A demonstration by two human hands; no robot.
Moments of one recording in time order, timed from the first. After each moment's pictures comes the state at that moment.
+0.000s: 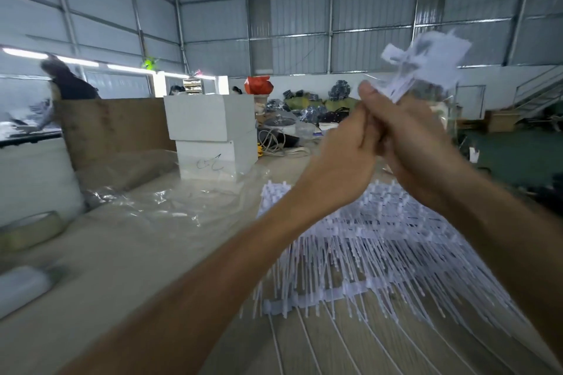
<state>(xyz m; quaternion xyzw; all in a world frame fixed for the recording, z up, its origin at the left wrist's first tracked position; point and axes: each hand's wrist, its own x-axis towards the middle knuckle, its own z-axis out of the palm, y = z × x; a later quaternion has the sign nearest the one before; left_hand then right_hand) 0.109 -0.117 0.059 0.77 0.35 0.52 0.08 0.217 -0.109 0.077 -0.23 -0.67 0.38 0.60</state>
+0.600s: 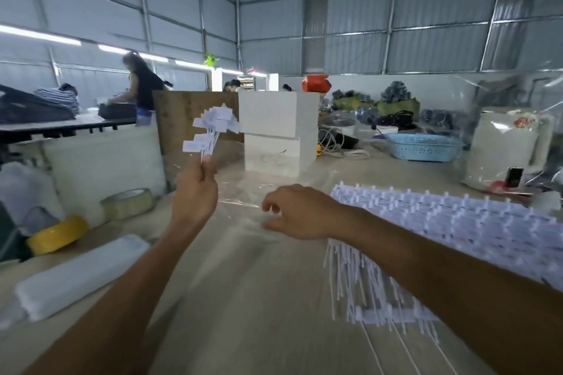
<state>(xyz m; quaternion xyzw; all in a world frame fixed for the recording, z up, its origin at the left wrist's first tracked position) -0.210 -0.130 -0.033 0.44 0.66 0.60 -0.10 -0.008 -0.079 -0.002 -0.26 -0.96 0.02 0.11</state>
